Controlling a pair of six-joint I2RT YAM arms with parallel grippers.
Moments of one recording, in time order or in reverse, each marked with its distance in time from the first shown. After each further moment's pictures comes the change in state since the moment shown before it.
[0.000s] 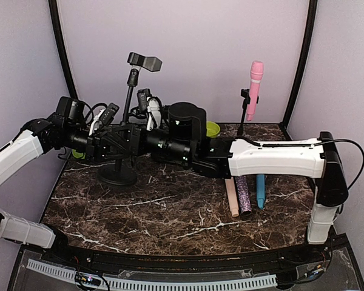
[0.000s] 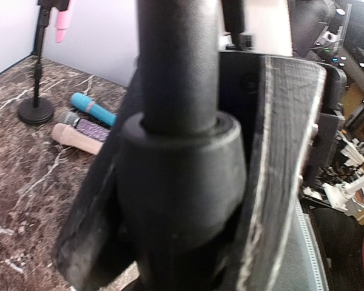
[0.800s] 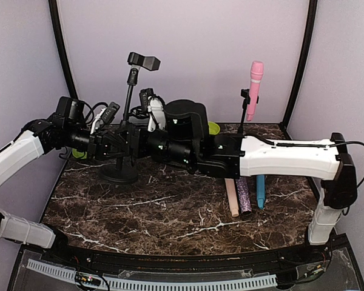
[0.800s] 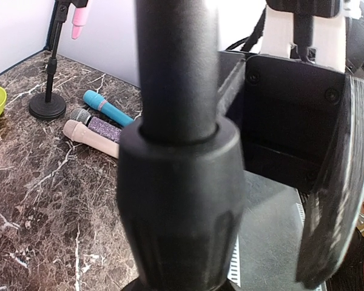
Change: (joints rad) left arm -0.002 0.003 -0.012 0.048 -0.027 -0.058; right arm 0.056 -0.063 0.035 -0.219 0.204 0.003
